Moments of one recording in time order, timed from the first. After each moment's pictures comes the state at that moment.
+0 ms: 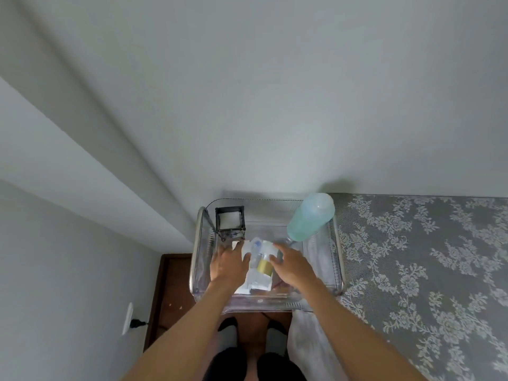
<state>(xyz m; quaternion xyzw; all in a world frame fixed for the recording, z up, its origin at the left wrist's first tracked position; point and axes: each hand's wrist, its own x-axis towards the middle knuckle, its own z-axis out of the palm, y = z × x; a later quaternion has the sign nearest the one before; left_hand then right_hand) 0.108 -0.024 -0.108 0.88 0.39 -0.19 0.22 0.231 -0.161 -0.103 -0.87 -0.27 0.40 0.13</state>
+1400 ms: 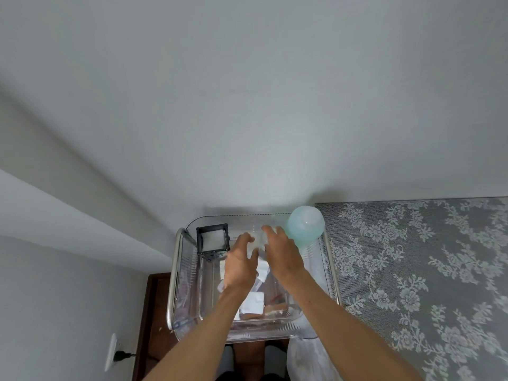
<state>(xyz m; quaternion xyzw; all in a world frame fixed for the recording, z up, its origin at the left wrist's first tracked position) 0.183 -0.043 -0.108 0.80 0.40 0.08 0.45 0.273 -0.119 -0.064 -0.91 -0.32 0.20 0.14</state>
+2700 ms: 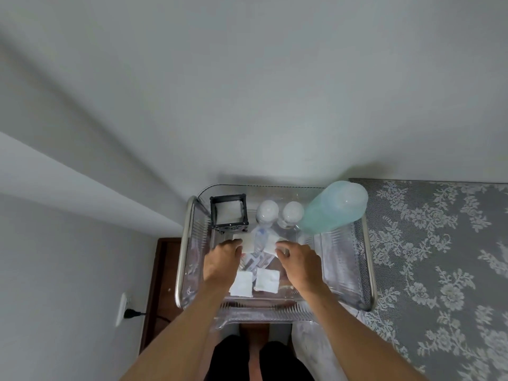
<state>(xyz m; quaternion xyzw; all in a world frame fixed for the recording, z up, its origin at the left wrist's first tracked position) 0.109 0.001 -0.176 0.89 0.38 -0.08 0.22 0.238 -0.154 -0.162 -0.92 -0.31 0.19 0.14</state>
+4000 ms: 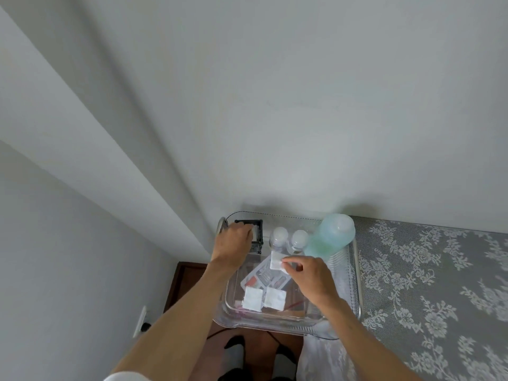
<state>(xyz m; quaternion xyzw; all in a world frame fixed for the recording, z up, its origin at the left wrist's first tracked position) 0.132 0.030 -0.028 0.93 0.33 0.04 0.17 0.245 -0.165 -0.069 -0.86 -0.37 0.23 0.25</state>
